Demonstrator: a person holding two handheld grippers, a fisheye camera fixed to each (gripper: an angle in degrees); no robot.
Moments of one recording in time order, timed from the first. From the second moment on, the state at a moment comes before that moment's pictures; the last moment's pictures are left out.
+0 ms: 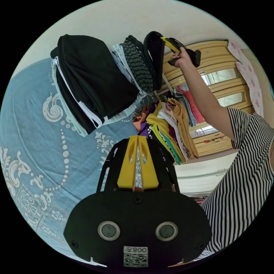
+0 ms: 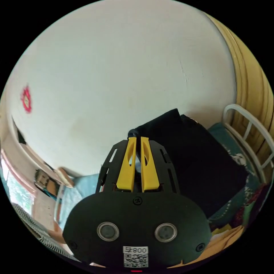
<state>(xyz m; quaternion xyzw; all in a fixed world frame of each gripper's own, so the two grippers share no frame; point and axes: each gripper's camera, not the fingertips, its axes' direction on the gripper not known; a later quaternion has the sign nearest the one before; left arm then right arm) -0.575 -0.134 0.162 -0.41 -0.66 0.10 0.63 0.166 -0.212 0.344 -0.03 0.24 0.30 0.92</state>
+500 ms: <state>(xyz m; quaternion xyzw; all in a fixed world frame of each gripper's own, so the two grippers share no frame) -0.339 -0.010 0.088 -0.38 -0.64 0.20 0.64 -0.014 -0.353 0.245 0.15 -0.04 0.18 0.97</state>
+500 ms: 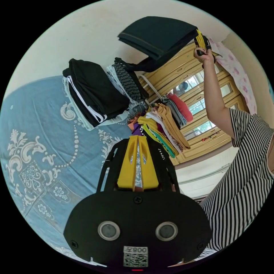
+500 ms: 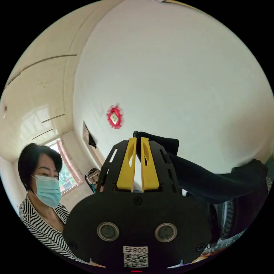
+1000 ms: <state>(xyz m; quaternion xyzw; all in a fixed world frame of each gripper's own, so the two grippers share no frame) 0.042 0.146 -0.002 -0.22 -0.62 0.47 0.59 -0.294 -0.445 0.241 0.16 -0.19 0.07 0.97</state>
